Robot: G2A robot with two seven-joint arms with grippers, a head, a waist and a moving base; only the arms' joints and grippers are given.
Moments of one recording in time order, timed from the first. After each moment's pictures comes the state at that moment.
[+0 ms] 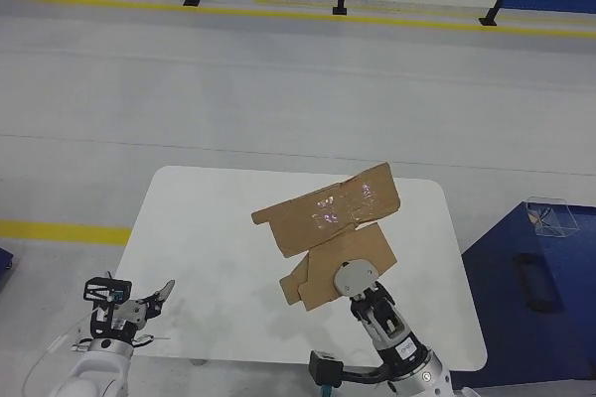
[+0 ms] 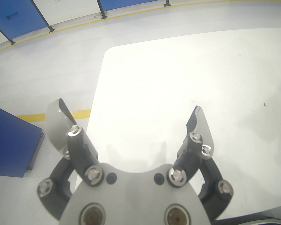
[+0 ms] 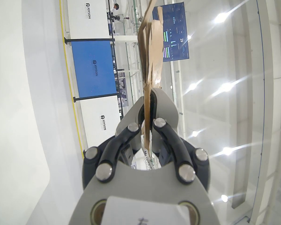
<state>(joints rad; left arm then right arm) 1.73 -1.15 -1.60 -1.80 1.33 0.00 0.00 -1.82 -1.18 1.26 -2.35 -3.07 0.13 -0.08</state>
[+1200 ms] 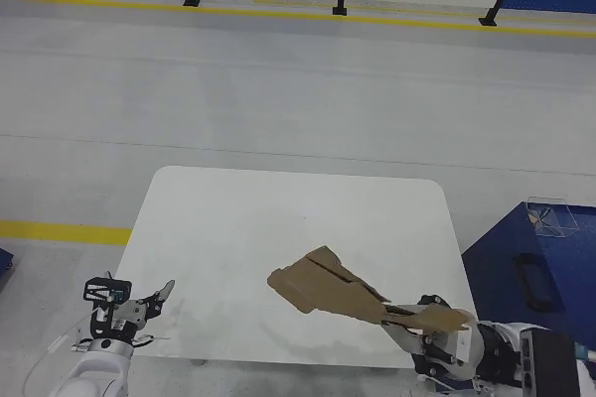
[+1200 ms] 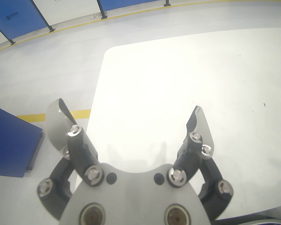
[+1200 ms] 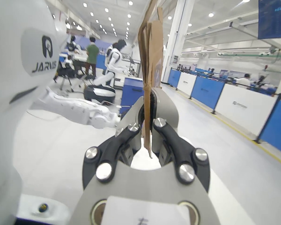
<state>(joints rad) 1.73 -1.15 -1.60 -1.80 1.33 0.00 0.00 -1.64 -1.06 1.60 -2.25 -0.74 -1.01 -0.10</state>
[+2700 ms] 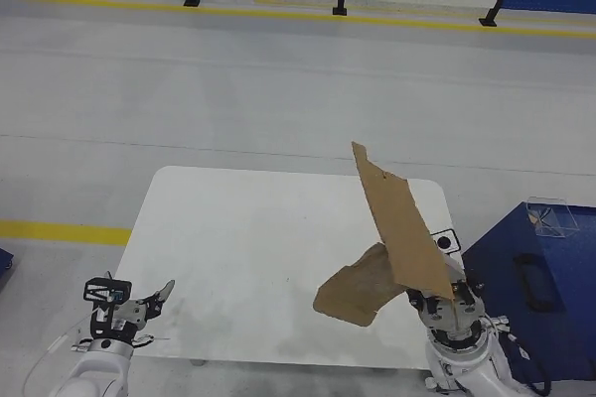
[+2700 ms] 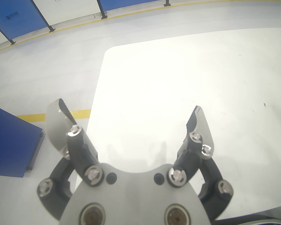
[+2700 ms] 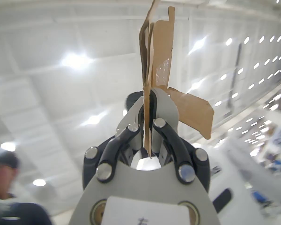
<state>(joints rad) 1.73 -1.15 -1.60 -1.80 1.33 0.00 0.00 -1.52 -0.95 1.27 -2.07 1.69 -0.19 1.01</state>
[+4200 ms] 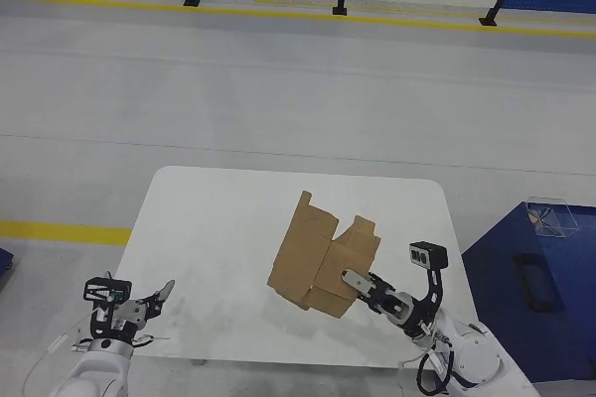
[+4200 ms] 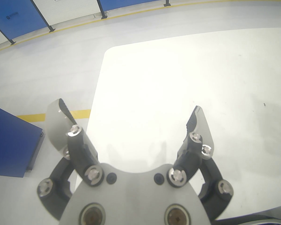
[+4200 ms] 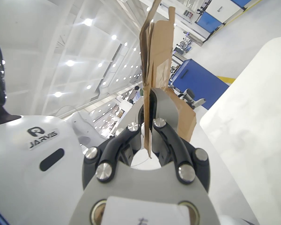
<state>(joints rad) 1.73 -1.15 -1.60 -1.80 1.33 0.00 0.00 -1.48 -1.04 1.31 -1.83 0.28 -0.67 0.57</state>
